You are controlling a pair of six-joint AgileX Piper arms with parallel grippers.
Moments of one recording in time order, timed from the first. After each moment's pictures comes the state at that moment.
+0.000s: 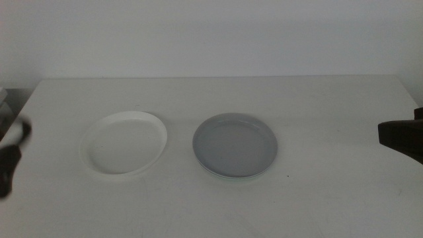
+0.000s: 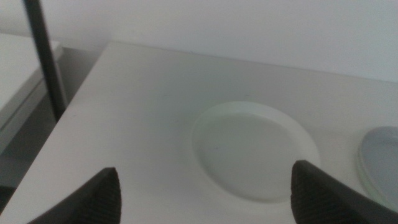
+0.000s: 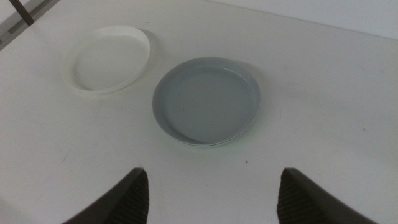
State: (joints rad) left arm 0.11 0.51 -0.39 -0.28 0.31 0.11; right arm 0.21 0.78 -0.88 0.44 0.83 -0.33
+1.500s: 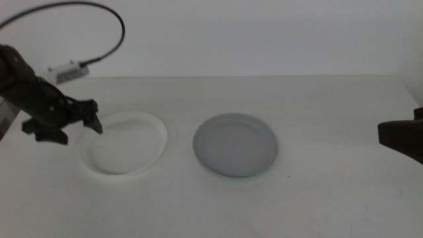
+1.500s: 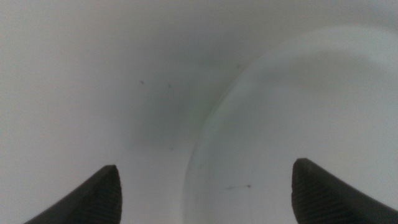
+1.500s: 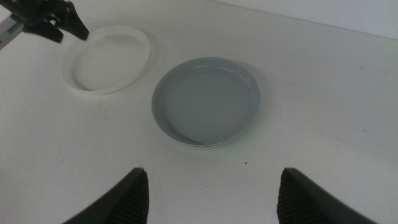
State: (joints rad) left arm 0.14 1.99 -1.39 -0.39 0.74 0.17; right arm 0.21 0.78 -0.88 0.44 0.83 -0.33
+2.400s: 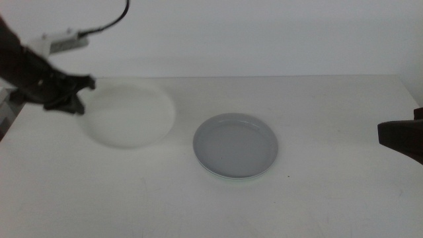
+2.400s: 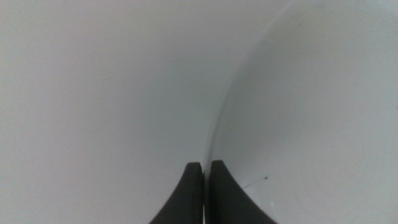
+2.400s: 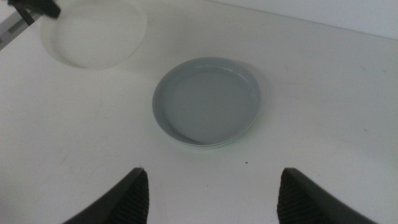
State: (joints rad) left arm 0.07 1.78 -1.40 -0.33 0.85 0.17; right arm 0.21 0.78 -0.88 0.44 0.83 -0.33
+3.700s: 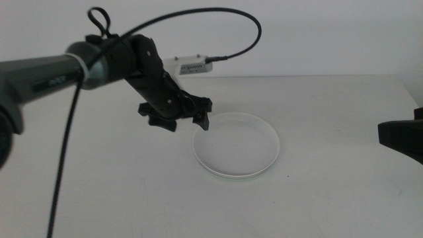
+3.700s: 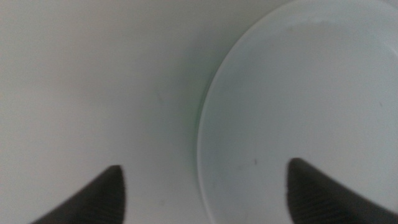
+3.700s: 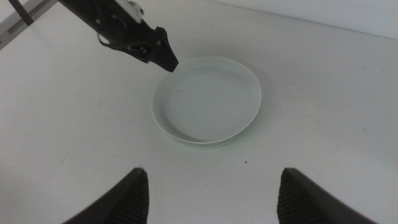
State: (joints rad) left arm -0.37 2.04 -1.58 -0.35 0.77 0.02; right arm 0.21 0.78 -0.88 0.44 0.83 -0.33
